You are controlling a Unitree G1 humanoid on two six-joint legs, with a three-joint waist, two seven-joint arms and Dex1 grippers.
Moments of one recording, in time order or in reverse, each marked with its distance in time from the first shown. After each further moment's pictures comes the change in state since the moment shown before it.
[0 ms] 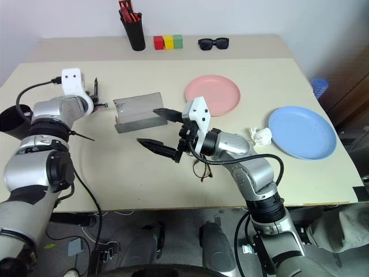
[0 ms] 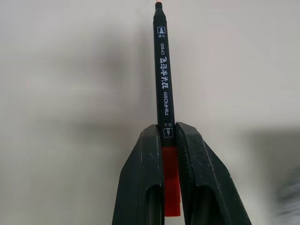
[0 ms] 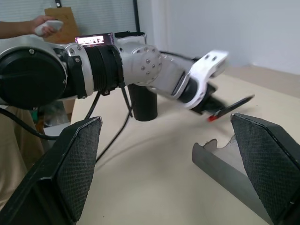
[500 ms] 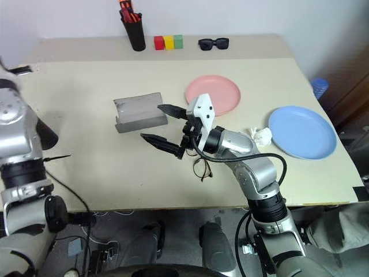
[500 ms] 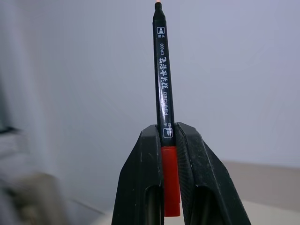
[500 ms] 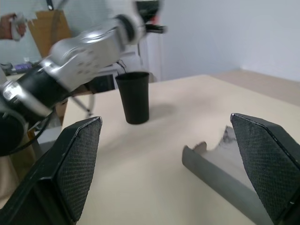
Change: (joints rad) left arm 0.524 0.039 0.202 -0.983 0.147 -0.306 0.424; right arm -0.002 0.007 -0.033 0.000 0.008 -0.007 -0.012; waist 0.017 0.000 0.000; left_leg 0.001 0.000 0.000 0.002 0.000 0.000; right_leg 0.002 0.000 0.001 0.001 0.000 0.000
